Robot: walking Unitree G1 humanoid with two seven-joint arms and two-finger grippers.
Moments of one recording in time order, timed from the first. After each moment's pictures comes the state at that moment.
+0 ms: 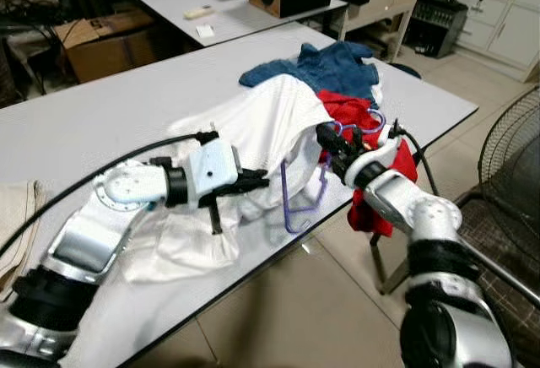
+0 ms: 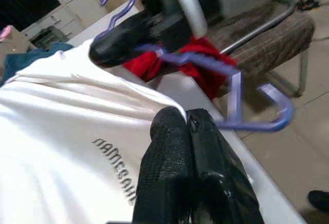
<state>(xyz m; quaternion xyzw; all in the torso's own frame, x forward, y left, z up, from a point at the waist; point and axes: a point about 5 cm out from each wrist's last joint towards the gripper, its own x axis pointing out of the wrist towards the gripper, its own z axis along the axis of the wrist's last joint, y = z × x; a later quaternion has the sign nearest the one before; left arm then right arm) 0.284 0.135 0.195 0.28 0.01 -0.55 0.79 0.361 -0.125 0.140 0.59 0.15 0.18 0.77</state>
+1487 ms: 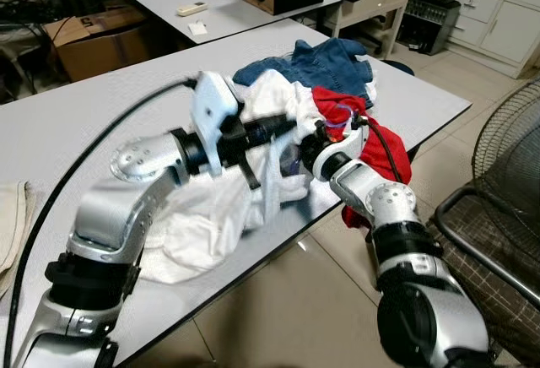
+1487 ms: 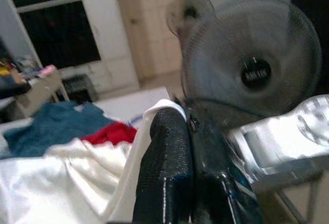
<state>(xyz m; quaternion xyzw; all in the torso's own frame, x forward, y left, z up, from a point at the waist) 0.300 0.111 0.247 0.08 -0.09 -0.50 0.86 0.366 -0.081 0.146 0.54 0.19 0.20 0.79</state>
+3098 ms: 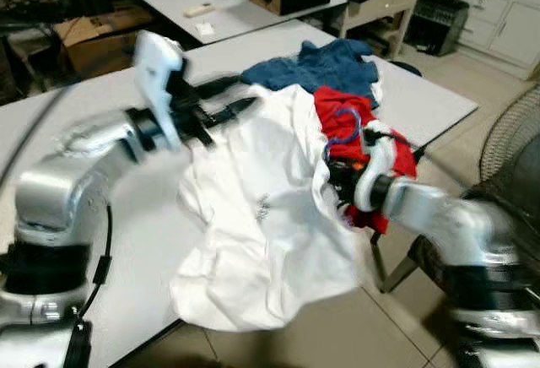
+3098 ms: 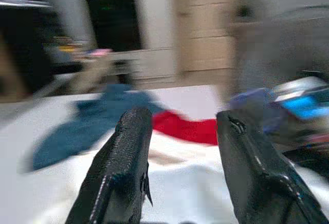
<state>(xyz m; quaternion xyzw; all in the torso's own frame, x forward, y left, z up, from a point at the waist) 0.313 0.170 0.271 0.06 -0.07 -0.39 0.92 0.310 -0.135 0.174 0.17 0.20 0.36 0.90</state>
